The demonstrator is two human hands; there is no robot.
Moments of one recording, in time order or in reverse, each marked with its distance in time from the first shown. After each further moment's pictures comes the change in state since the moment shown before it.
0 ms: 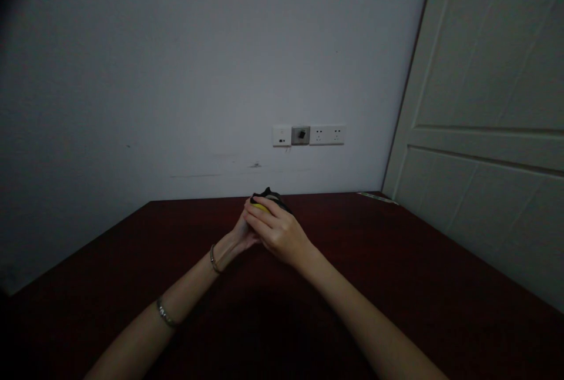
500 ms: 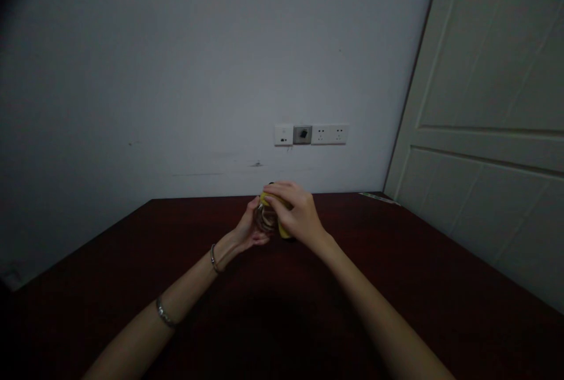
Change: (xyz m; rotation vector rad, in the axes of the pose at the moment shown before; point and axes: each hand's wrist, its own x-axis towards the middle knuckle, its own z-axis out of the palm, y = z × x) left_hand -0.012 0.007 0.014 0.059 -0.106 -0.014; right_hand 0.015 0.022 -0.016 0.256 0.242 0.458
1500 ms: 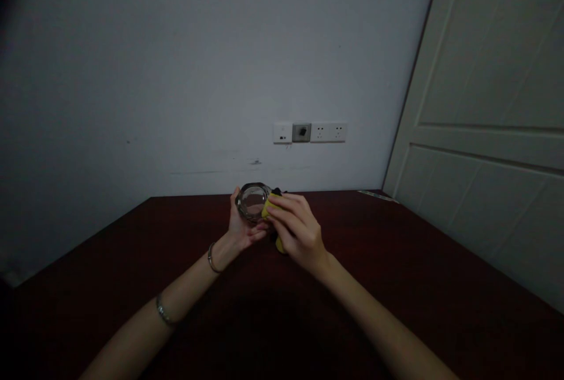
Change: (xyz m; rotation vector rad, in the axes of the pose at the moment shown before) left_hand -0.009 0.006 0.000 -0.425 -0.177 0.050; right_hand -0.039 -0.009 -0.001 -0.095 0.105 -0.303
